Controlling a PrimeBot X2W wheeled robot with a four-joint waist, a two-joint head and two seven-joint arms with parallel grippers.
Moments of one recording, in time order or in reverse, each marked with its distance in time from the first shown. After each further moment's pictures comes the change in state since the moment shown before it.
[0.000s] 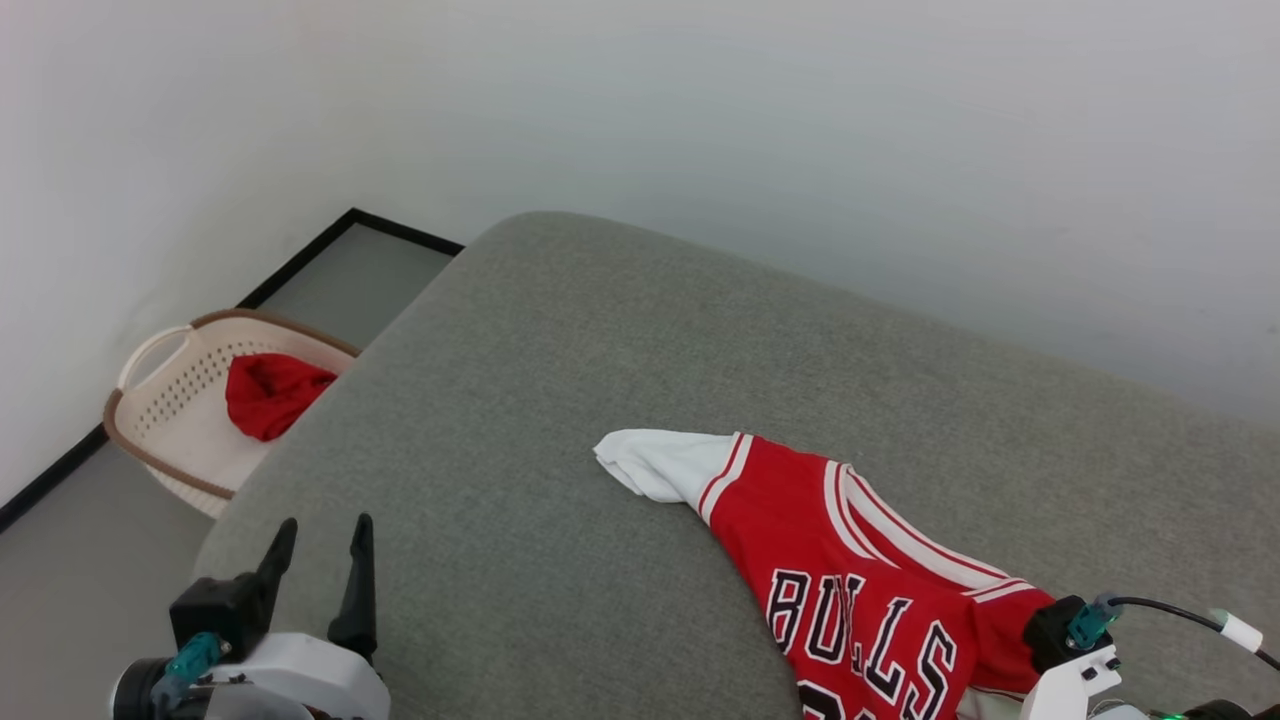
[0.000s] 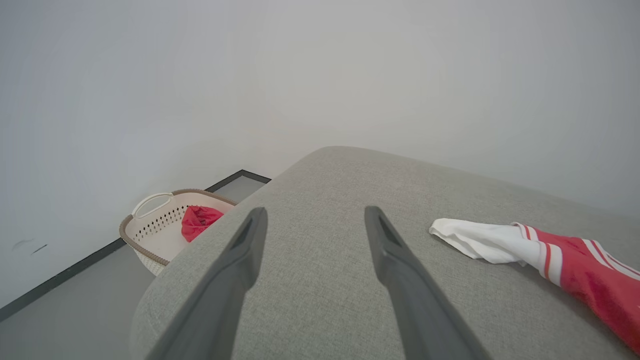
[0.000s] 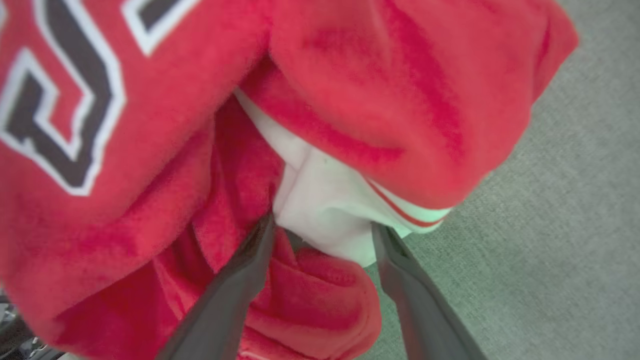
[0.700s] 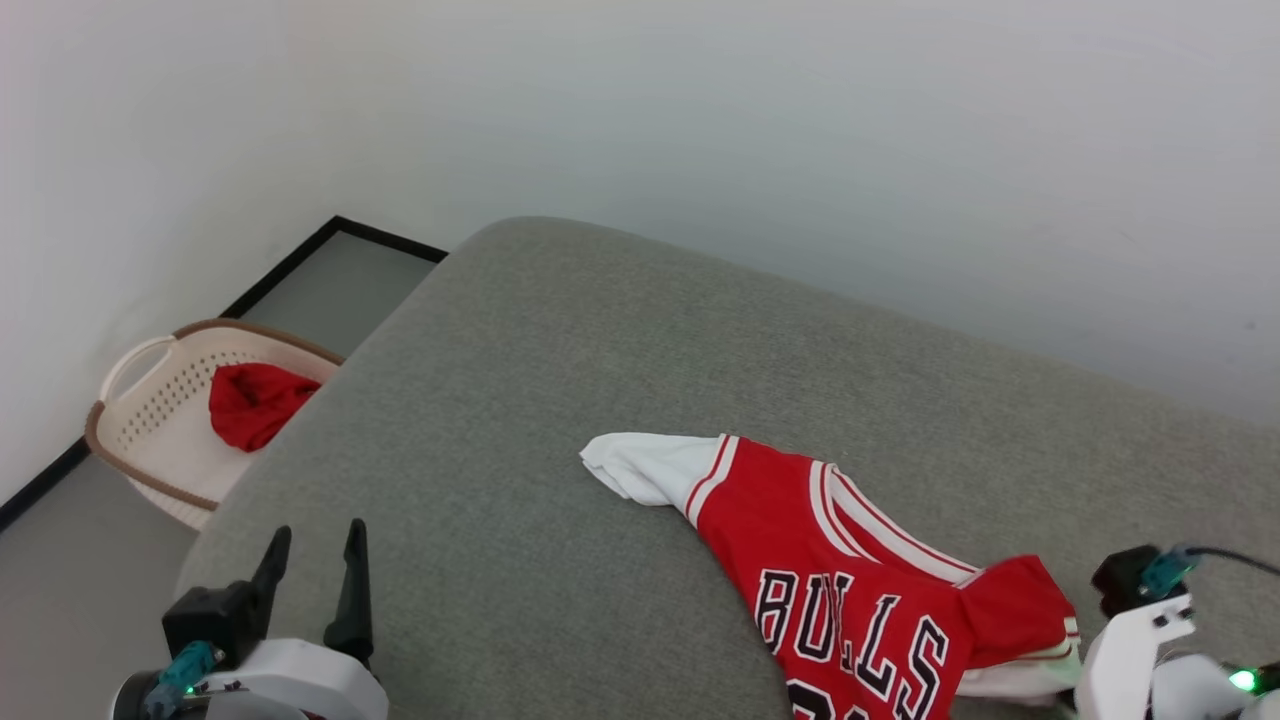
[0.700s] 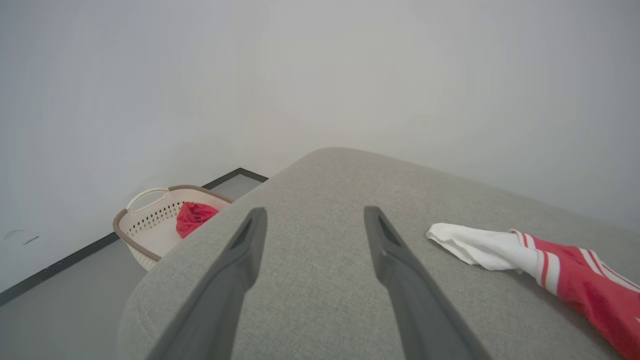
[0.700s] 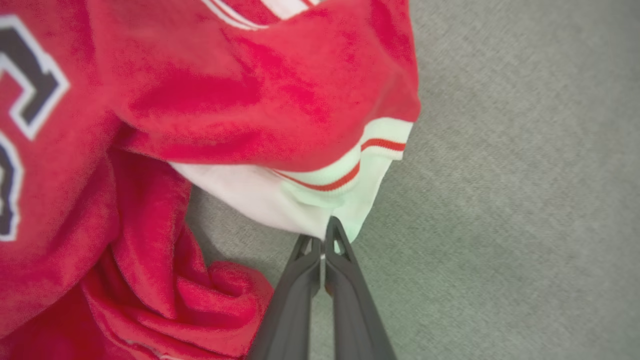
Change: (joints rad) left arm 0.001 -0.074 0.116 0.023 0.076 -0.064 0.000; right arm -0.062 -0.040 -0.063 0.075 0.012 0.000 -0.020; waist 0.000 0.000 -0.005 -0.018
